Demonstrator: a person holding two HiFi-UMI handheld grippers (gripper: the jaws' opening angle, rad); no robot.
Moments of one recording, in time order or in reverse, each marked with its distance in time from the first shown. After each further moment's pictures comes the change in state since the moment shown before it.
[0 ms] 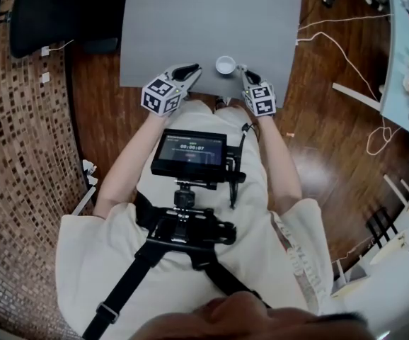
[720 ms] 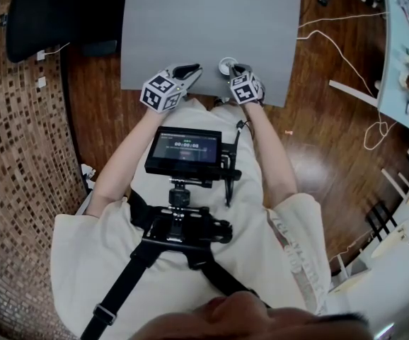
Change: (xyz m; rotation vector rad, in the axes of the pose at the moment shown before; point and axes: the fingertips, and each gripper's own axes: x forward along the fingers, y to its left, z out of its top) left arm 0.007 0.002 0.005 0.036 0.053 -0.065; right arm 0.059 0.013 -0.011 -0.149 0.225 -0.040
